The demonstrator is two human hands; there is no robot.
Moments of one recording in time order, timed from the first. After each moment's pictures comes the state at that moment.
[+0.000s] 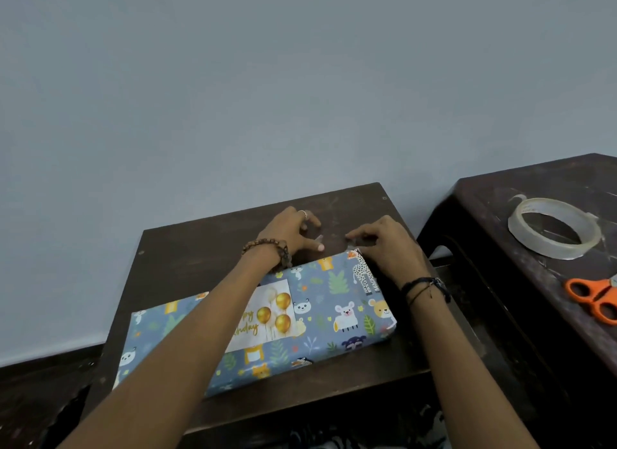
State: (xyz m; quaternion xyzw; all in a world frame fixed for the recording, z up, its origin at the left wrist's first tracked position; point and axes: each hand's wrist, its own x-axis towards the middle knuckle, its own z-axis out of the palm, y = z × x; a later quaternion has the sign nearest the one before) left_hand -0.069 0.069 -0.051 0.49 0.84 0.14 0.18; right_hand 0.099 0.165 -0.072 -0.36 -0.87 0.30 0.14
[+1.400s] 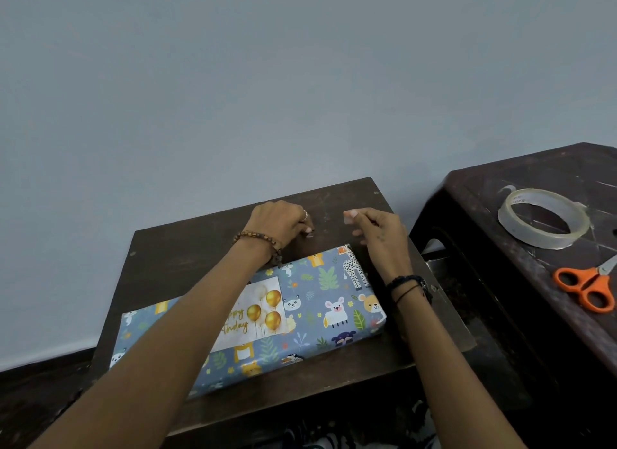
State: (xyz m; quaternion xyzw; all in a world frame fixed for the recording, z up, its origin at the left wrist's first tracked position) left_hand -0.064 0.071 -0.039 0.56 0.83 0.00 0.02; right_hand 0.090 0.152 -0.078 -0.36 -0.68 0.52 0.36
